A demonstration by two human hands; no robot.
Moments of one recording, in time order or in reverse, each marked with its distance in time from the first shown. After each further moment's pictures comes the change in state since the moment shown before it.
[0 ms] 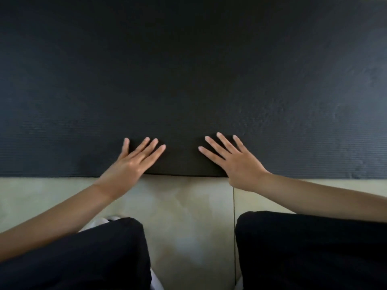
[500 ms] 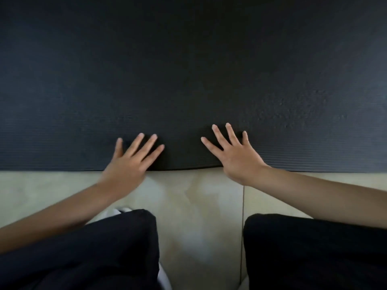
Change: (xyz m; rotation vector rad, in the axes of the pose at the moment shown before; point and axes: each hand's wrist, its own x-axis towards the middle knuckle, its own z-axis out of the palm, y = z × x) left_hand -0.020 0.001 -0.018 0.064 -0.217 -0.181; right_hand 0.028 -0.014 -0.021 0.061 -0.048 0.048
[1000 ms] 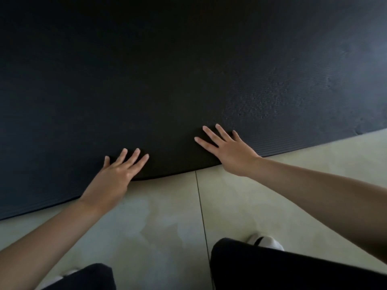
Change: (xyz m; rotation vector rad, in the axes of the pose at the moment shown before) left_hand 0.110 0.043 -0.045 -0.213 -0.154 0.003; right_hand -0.032 0.122 0.001 0.020 -0.001 0.165
